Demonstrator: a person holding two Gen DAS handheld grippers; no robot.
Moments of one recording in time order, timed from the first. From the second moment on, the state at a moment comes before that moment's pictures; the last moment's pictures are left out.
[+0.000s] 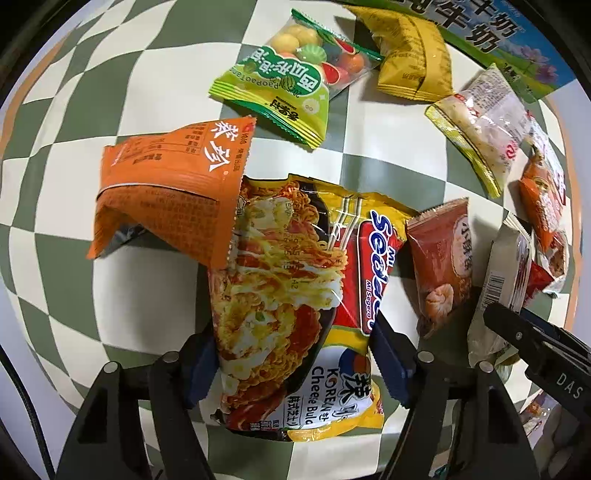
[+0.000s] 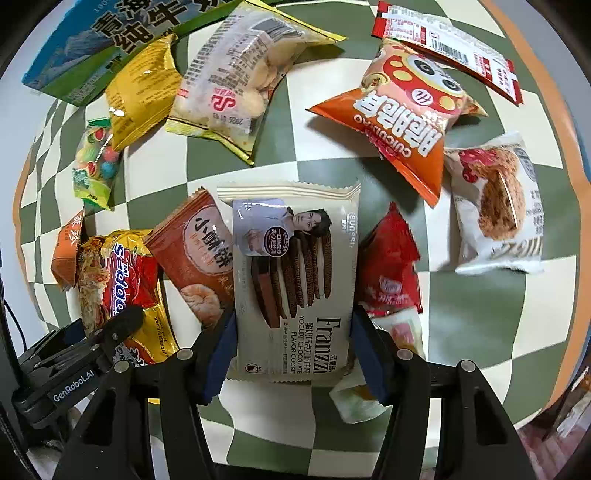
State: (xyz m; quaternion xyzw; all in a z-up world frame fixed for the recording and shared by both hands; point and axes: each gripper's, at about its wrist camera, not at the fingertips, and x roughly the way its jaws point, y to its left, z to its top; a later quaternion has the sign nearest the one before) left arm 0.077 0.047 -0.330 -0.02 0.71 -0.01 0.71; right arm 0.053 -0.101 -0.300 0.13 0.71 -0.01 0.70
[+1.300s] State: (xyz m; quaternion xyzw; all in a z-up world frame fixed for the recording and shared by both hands) left arm 0.390 0.001 -0.135 -0.07 0.61 -0.08 0.78; right arm 0.302 -0.131 -0.089 0.15 0.57 0.06 0.81
